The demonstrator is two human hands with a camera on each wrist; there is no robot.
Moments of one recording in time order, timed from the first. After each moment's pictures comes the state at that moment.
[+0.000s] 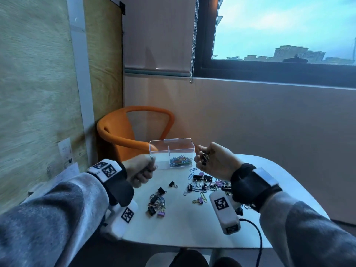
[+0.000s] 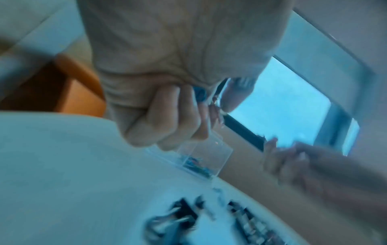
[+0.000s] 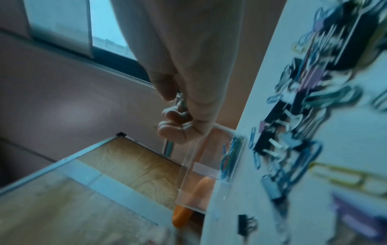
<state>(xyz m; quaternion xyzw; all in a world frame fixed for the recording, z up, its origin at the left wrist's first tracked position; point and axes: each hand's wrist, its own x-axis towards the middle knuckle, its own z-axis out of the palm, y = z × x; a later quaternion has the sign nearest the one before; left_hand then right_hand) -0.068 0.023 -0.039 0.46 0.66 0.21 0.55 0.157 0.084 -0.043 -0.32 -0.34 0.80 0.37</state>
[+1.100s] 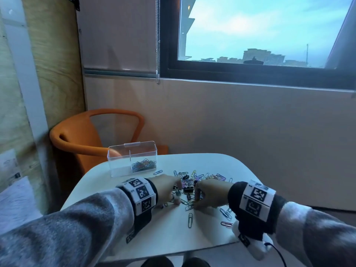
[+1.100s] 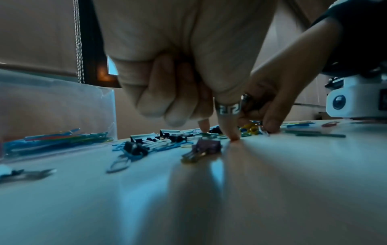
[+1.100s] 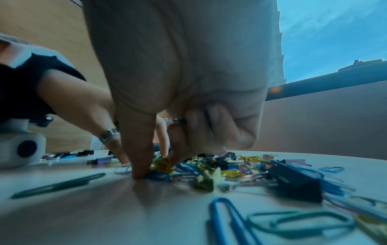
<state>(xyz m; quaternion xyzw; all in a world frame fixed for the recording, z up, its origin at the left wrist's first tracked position) 0.080 0.038 -0.063 0.79 0.58 -0.03 0.17 0.242 0.043 -0.059 -0.53 -0.82 0.17 -0.11</state>
